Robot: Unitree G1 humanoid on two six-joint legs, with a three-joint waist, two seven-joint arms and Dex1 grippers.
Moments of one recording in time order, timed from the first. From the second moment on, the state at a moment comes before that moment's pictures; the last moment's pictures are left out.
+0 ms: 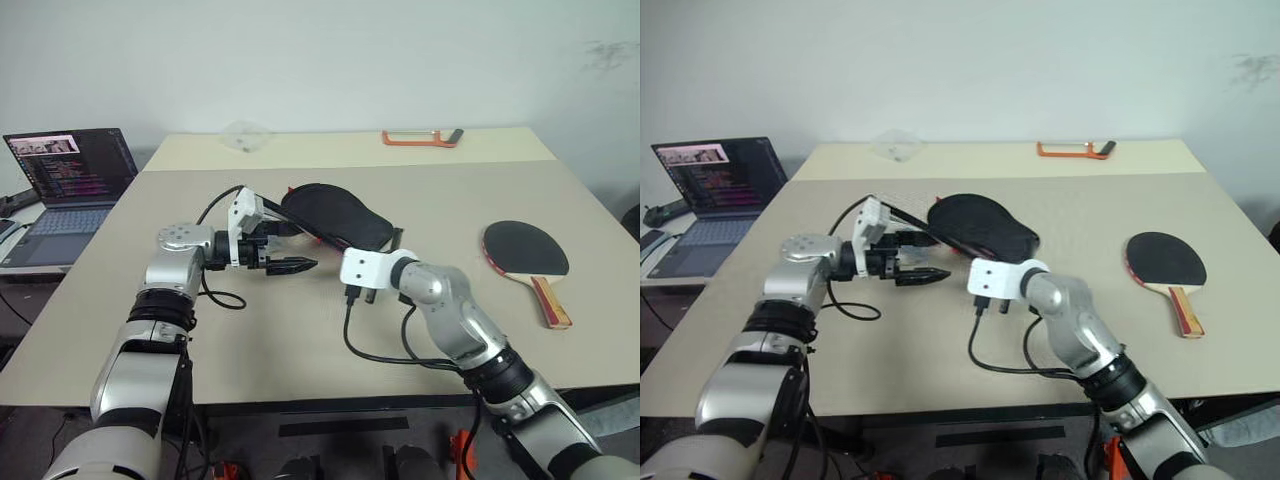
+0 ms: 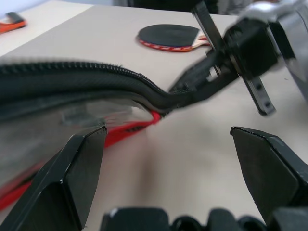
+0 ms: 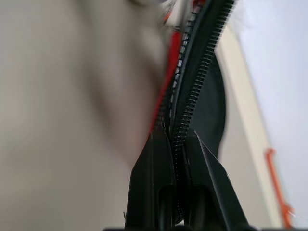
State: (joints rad) left arm -0.90 0.56 0.00 0.76 -0.26 0.05 -1.43; right arm -0.68 -0.27 0.48 -0.01 -0.64 0.37 0.68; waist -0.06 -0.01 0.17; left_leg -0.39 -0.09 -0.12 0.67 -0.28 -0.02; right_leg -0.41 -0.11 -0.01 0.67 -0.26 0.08
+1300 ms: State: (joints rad) left arm -0.28 0.94 0.26 0.14 -0.48 0.39 -1.40; right arm -0.65 -0.27 0.19 -0.31 -0.05 0.68 0.91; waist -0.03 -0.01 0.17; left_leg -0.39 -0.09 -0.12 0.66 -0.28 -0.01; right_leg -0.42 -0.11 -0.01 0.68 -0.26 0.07
